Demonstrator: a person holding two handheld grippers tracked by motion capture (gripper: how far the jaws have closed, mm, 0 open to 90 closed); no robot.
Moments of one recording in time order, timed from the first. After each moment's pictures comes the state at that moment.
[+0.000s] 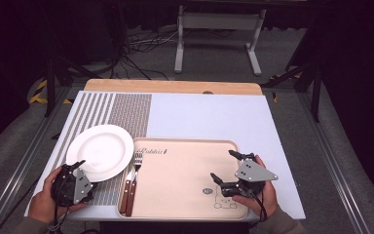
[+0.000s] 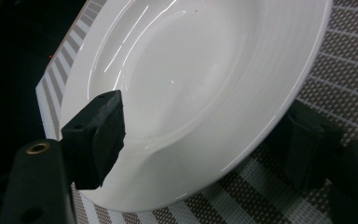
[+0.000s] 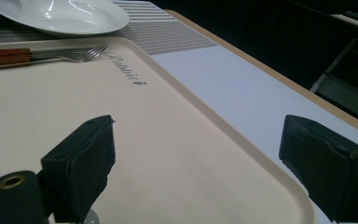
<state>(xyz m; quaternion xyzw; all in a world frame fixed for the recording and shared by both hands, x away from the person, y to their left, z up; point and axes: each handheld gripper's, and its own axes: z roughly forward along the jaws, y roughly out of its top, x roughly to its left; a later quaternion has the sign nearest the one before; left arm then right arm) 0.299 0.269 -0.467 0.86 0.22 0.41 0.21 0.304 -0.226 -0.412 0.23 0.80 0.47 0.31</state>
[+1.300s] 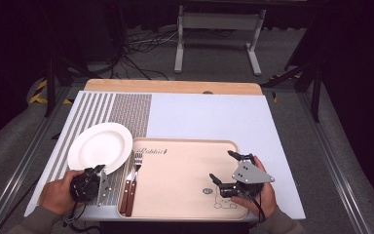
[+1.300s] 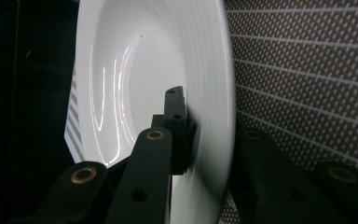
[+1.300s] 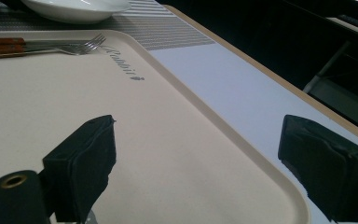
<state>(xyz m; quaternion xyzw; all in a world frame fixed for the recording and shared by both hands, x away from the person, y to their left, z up) 0.310 0.231 -0.466 0.89 0.08 0.44 0.10 0.301 -0.222 -0.412 0.22 0.80 0.45 0.32</state>
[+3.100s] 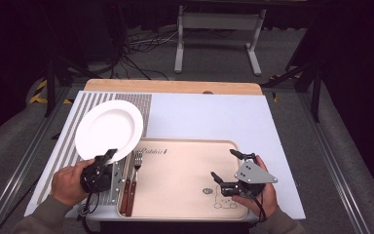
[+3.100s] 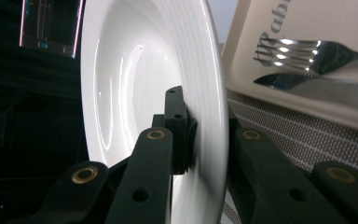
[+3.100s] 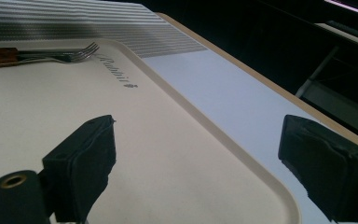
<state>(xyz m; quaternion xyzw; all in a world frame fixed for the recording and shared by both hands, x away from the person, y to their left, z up) 0.309 0.186 -0.416 0.83 0.05 0.54 0.13 0.301 -0.225 -0.409 0.23 0.79 0.46 0.33</state>
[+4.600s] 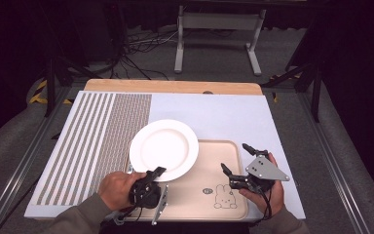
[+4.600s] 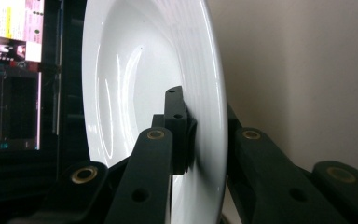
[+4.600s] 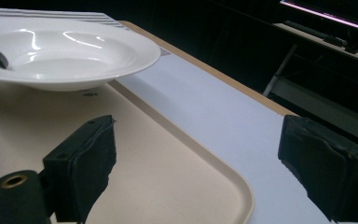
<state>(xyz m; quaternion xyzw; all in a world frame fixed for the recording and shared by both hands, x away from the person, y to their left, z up) 0.286 0.078 -0.439 0.86 -0.11 0.47 0.17 0.304 -0.246 -0.402 0.28 0.75 0.47 0.37</state>
